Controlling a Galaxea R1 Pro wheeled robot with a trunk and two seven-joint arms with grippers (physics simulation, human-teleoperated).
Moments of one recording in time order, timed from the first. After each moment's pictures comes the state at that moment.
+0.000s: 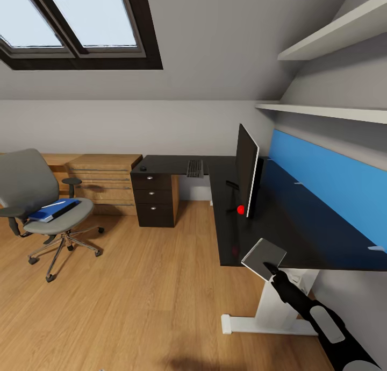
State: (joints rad) left arm -0.09 -0.02 0.23 -0.53 0.19 -0.30 0.12; right arm -0.47 -0.19 -0.15 -0.64 -1.07 0.37 0.38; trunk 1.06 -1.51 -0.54
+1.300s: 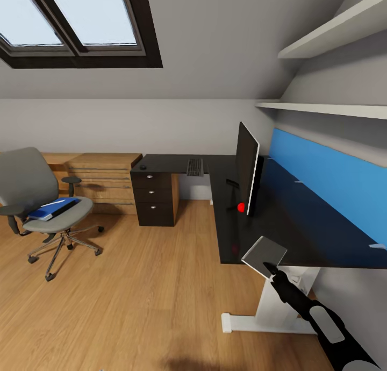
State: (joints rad) left arm -0.09 -0.02 0.23 -0.53 0.19 -0.30 0.13; right arm -0.47 -0.19 -0.15 -0.64 -1.07 0.37 0.37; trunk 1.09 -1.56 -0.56
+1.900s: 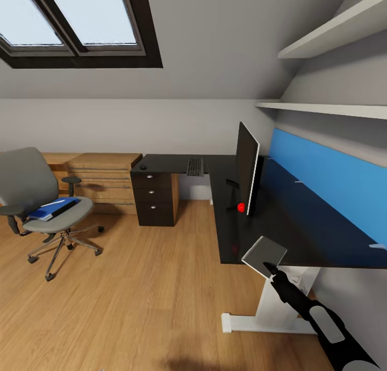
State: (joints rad) left arm -0.09 -0.02 0.23 -0.53 0.19 -0.30 0.13; right arm -0.47 -0.19 -0.15 -0.64 -1.07 0.37 0.37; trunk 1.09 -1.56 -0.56
